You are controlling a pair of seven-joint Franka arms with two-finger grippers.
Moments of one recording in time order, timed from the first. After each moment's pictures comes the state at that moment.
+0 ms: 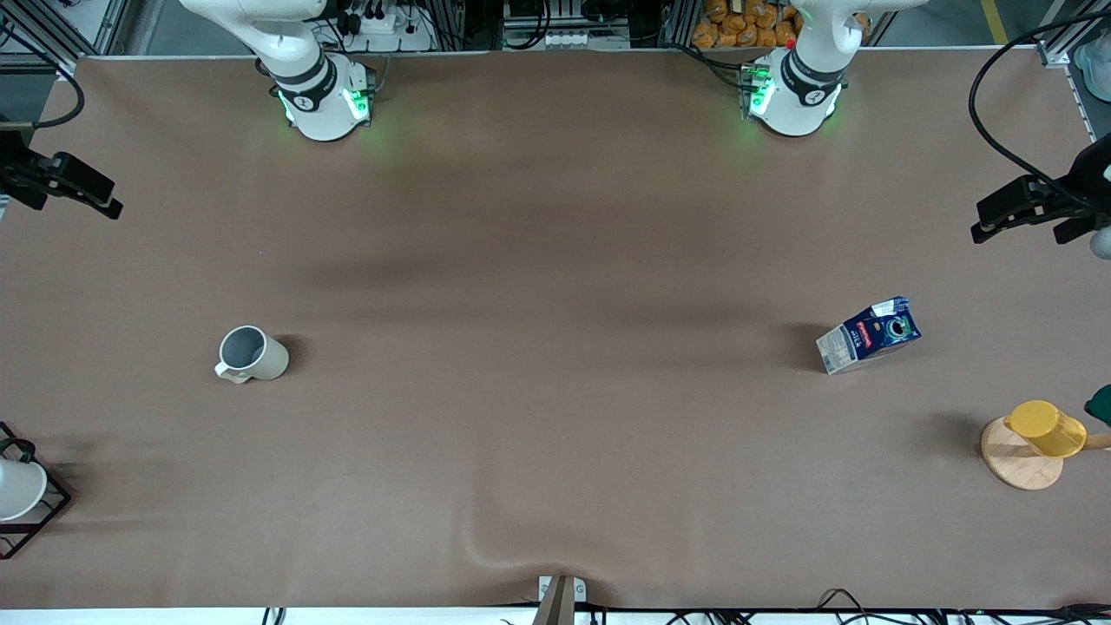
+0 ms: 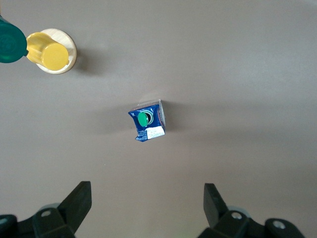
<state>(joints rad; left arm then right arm) 0.02 0.06 -0.04 -1.44 -0.01 1.50 -0.01 -0.05 -0.10 0.00 -1.66 -0.02 1.55 0.08</state>
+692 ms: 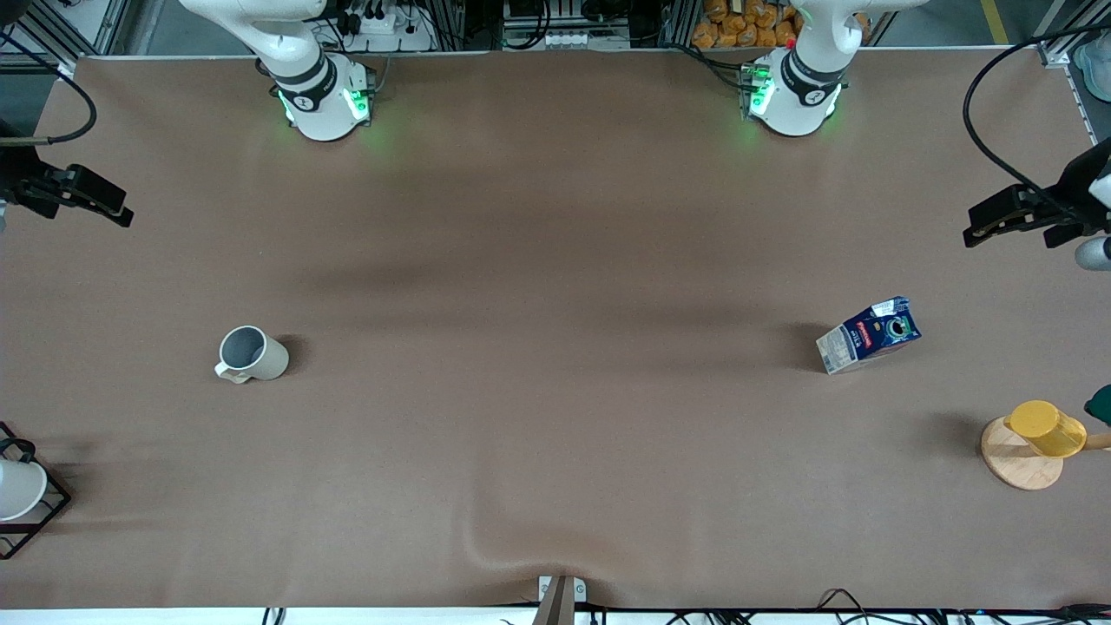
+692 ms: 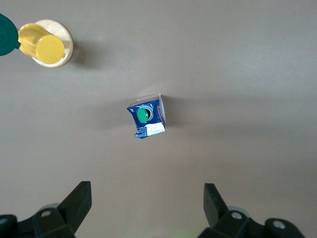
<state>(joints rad) 0.02 0.09 -0.04 -1.46 -0.01 1.49 -0.01 -0.05 -0.07 0.00 -1.66 -0.02 1.55 0.06</state>
